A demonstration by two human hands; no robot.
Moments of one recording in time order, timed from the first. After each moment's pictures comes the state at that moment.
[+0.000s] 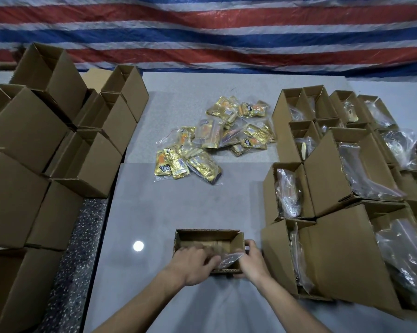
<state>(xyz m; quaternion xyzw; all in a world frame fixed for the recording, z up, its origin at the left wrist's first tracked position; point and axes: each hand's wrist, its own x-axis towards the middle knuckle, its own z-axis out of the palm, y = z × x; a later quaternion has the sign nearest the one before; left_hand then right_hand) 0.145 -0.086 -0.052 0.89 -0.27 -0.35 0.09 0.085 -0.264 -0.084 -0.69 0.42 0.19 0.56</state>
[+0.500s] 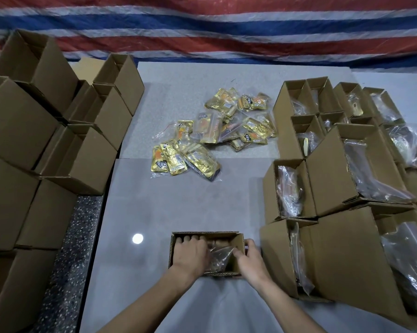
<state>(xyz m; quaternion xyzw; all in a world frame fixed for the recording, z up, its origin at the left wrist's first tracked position) 0.151 -0.111 -0.070 0.94 -0.20 -0.28 -0.02 0.085 -0.266 -0.080 -0.73 0.39 0.19 0.52</state>
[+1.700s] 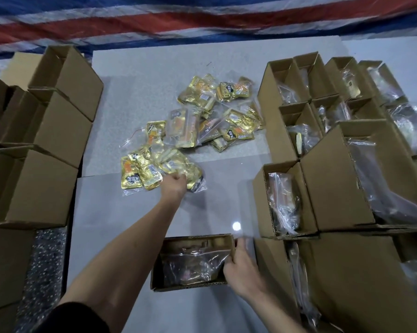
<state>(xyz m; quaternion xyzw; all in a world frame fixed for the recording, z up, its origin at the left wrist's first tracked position) 0.378 -0.186 -0.137 0.83 0.20 -0.24 0.46 0.141 -0.283 -0.059 -0.78 0.34 0.25 0.47</state>
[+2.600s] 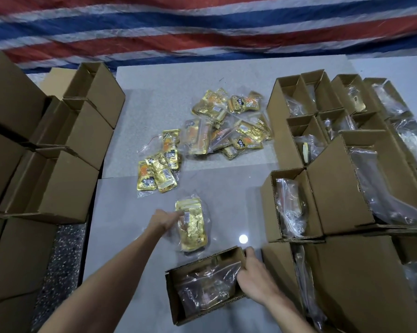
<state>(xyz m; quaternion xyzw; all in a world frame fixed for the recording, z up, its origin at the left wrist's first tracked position) 0.329 -0.093 -0.142 0.84 0.19 -0.38 0.34 0.129 -0.290 -0.042 -0.79 0.30 0.33 0.42</state>
